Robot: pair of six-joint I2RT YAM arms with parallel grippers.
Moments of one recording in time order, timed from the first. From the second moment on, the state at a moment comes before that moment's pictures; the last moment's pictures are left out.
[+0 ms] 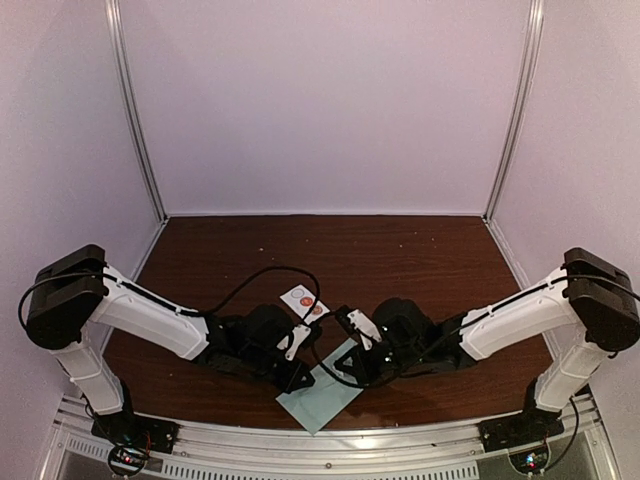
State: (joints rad) left arm -1.11 1.71 0.73 0.08 0.21 -0.52; right arm 1.09 1.62 0.68 0.26 -0.17 0.52
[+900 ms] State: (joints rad) left arm -1.11 1.71 0.73 0.08 0.21 -0.52; right arm 1.13 1.72 0.71 0.26 -0.16 0.49
